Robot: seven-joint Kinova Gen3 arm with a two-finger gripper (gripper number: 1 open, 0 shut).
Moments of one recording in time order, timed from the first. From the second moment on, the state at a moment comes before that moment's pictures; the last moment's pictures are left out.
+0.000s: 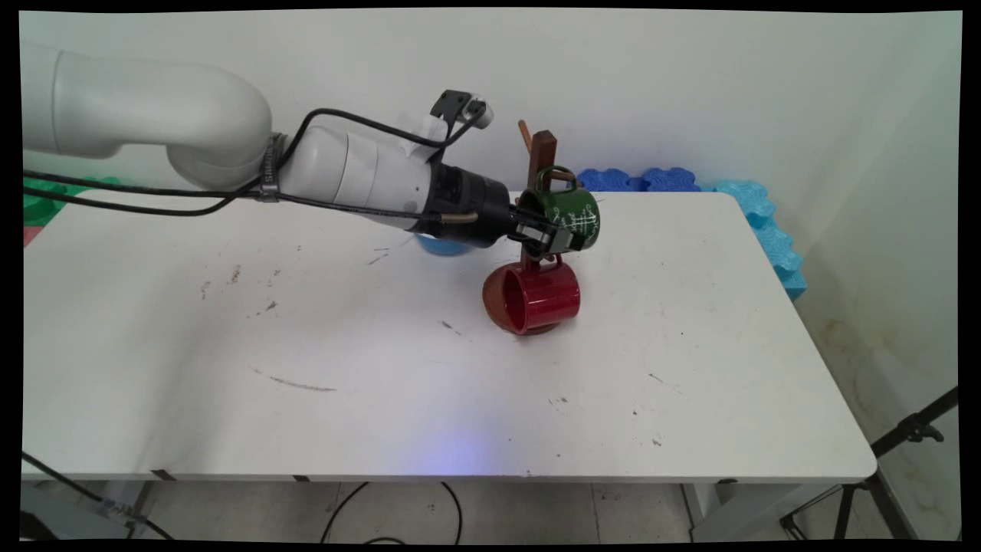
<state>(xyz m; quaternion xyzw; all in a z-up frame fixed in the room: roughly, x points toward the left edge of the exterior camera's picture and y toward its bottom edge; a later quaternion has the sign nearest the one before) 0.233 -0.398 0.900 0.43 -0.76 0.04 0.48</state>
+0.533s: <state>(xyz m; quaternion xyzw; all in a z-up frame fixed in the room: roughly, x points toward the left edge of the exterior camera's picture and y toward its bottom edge) 0.229 -0.390 0.908 0.42 -0.76 0.03 0.49</state>
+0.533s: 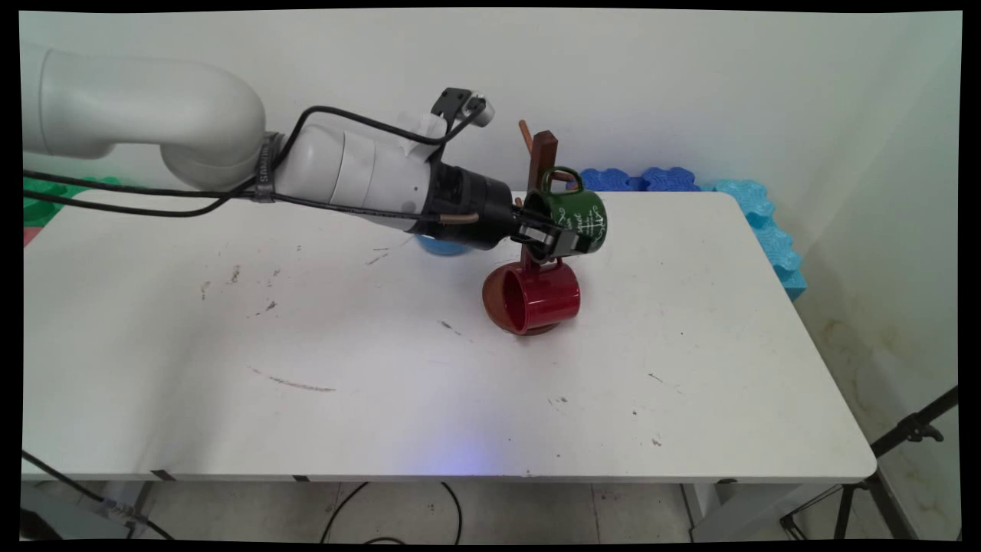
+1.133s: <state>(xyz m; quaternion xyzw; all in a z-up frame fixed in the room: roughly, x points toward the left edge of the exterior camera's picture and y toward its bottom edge) 0.228 -0.368 0.929 0.40 -0.76 0.02 0.51</state>
